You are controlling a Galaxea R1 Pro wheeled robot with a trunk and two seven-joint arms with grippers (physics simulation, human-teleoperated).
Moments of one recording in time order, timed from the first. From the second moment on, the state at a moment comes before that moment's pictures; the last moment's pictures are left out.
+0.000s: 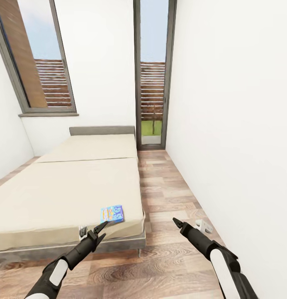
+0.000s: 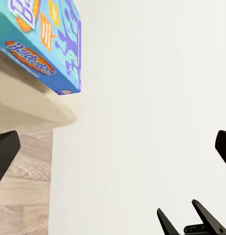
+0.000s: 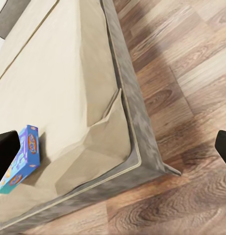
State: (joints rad) left arm -0.49 0.01 0.54 -0.53 0.42 0.53 -0.93; right arm -0.23 0.05 -0.09 -1.34 -0.64 0.54 0.06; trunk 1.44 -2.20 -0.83
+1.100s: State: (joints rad) left arm -0.49 0.01 0.71 -0.52 0.42 0.49 -0.91; right arm -0.23 0.05 -0.09 -1.34 -0.64 0.54 0.10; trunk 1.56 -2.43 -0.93
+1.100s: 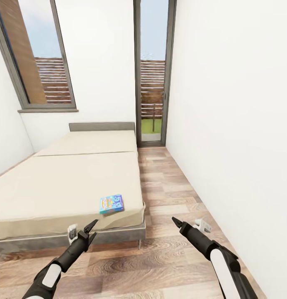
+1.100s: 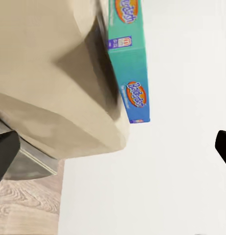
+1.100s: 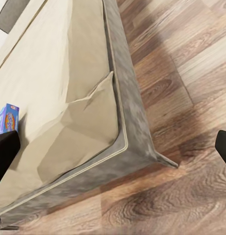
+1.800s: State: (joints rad) left arm -0.49 0.00 0.77 -0.49 0.42 0.43 -0.92; right arm -0.23 0.05 -0.10 -1.34 -0.64 0.54 0.10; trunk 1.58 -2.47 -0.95
